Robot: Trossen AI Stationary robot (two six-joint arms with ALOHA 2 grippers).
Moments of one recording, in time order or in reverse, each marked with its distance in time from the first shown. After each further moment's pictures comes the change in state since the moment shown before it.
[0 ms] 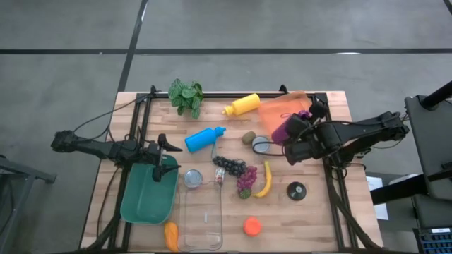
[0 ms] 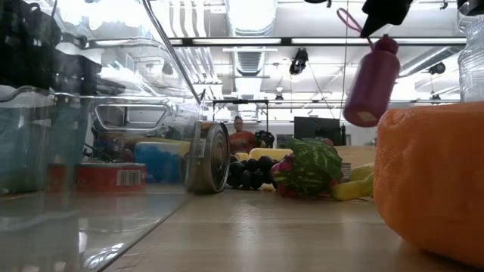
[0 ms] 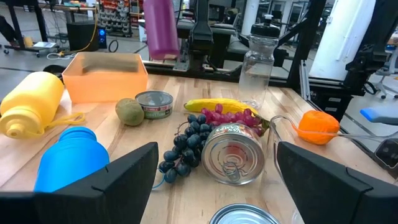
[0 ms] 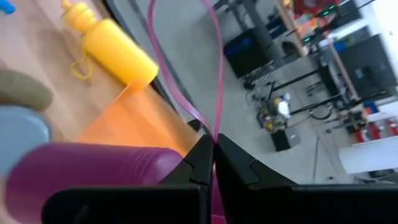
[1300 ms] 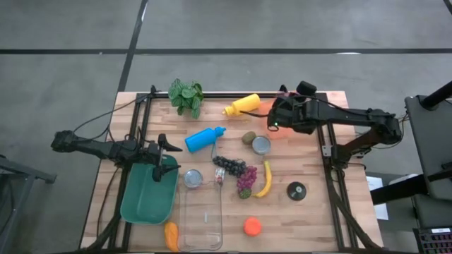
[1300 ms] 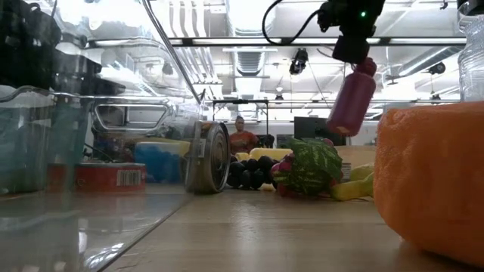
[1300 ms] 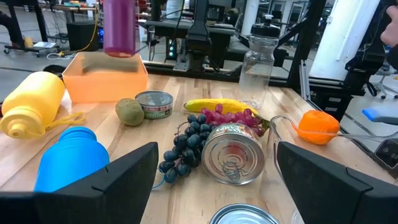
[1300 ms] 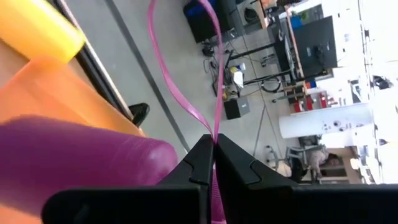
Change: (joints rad) left arm 0.000 0.000 0.000 0.000 0.000 0.000; right arm -0.419 0.078 -0.021 0.357 0.043 -0.550
